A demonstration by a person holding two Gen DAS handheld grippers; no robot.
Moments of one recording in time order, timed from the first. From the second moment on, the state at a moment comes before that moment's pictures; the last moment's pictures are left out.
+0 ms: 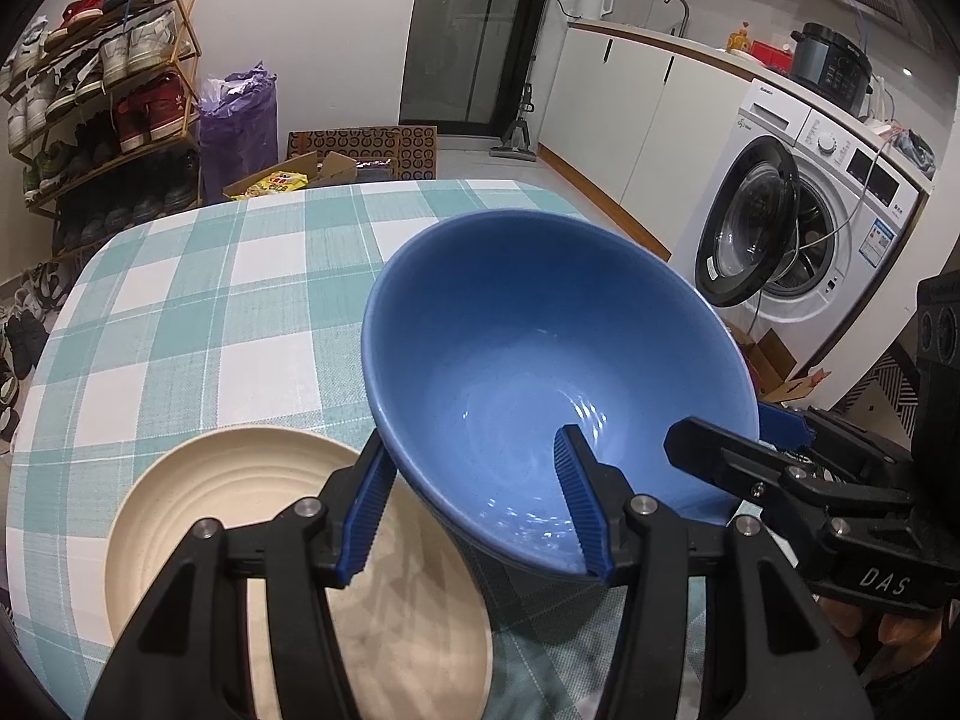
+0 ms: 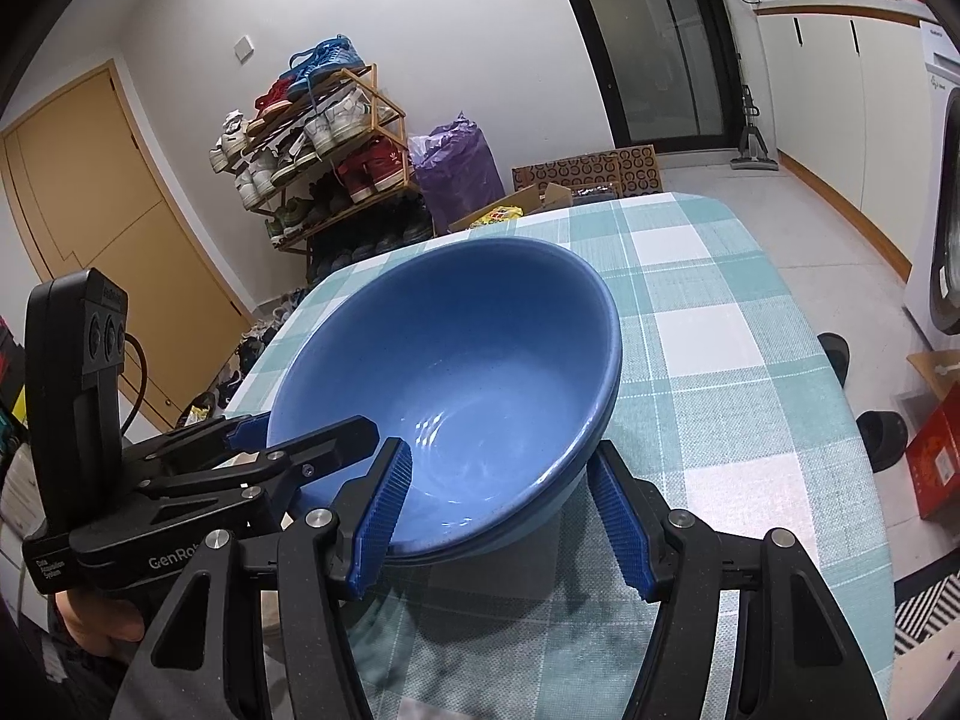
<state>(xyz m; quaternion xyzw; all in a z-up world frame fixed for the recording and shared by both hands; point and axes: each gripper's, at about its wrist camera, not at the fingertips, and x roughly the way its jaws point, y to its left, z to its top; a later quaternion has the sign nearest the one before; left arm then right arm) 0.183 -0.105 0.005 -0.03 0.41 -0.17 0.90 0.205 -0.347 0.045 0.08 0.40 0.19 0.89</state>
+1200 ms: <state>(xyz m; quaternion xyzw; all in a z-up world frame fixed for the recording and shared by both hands) 0.159 -0.073 0.037 -0.04 0.37 -0.16 0.92 0.189 -0.331 0.080 0.05 0.35 0.20 0.91</state>
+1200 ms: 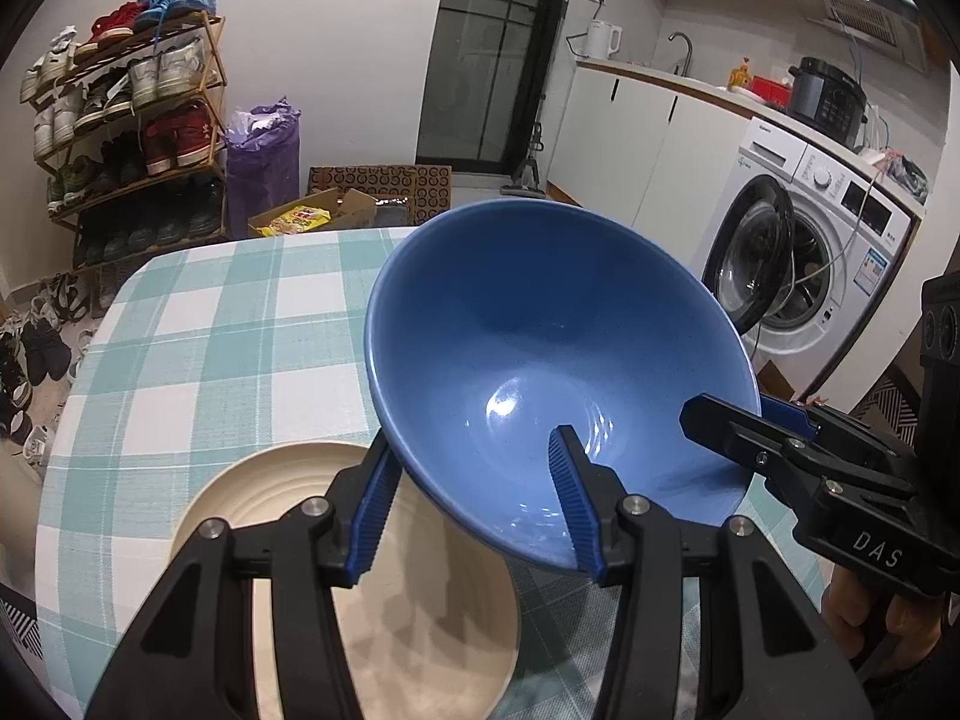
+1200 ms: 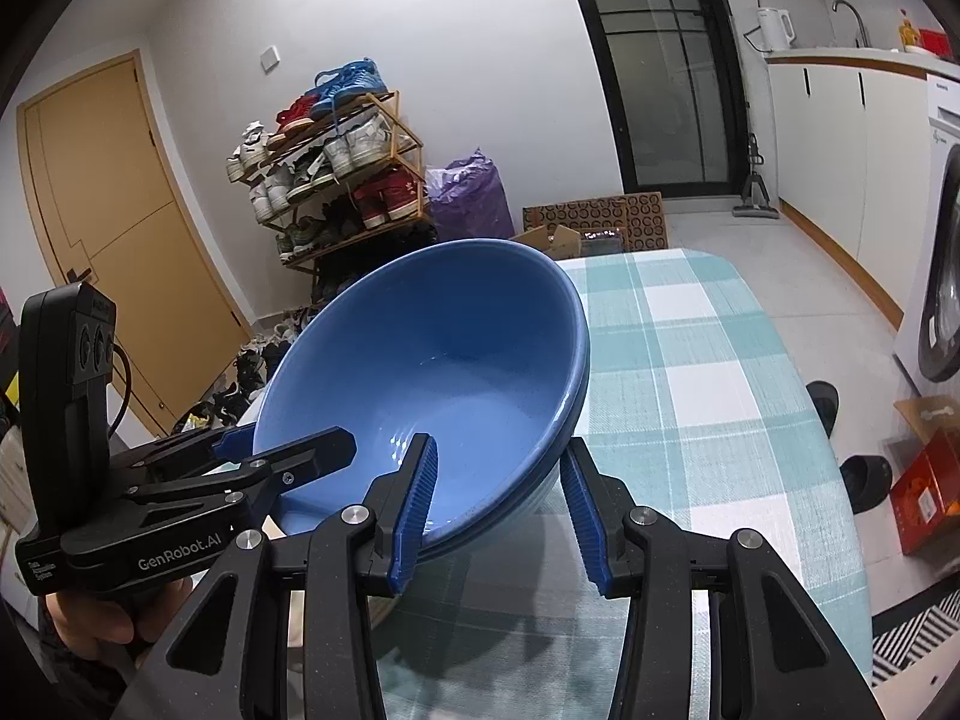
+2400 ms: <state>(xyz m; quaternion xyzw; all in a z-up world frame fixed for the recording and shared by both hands) 0.106 0.030 0.033 -0.07 0.37 -0.07 0.92 0.160 -0.220 0.081 0.02 0.36 0.29 0.89</state>
